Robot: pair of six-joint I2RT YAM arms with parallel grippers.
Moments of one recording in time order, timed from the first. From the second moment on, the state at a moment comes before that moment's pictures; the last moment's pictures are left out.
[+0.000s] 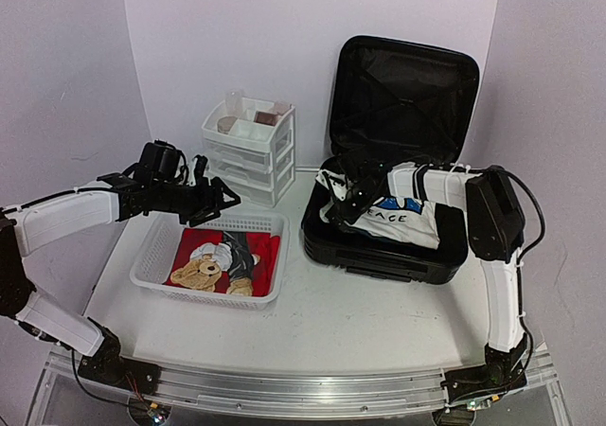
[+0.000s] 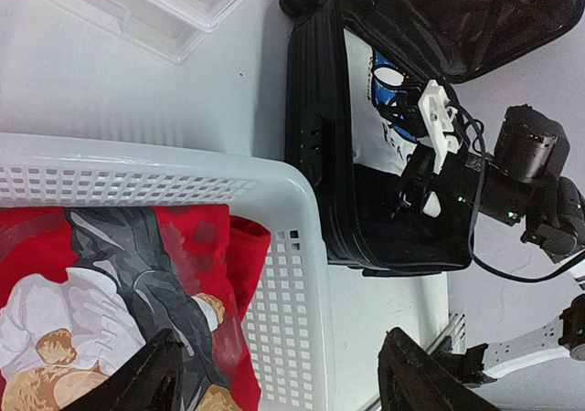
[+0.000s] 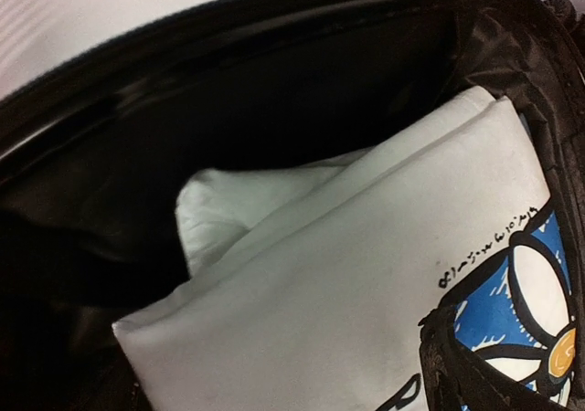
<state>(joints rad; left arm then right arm) -0.49 1.36 1.01 -0.28 0.37 -0.71 0.61 2.15 1.67 -0.48 0.12 -0.39</state>
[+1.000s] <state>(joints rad) -0.49 1.36 1.01 -0.28 0.40 -0.71 0.61 2.19 1.75 -0.46 0.22 -0.45</state>
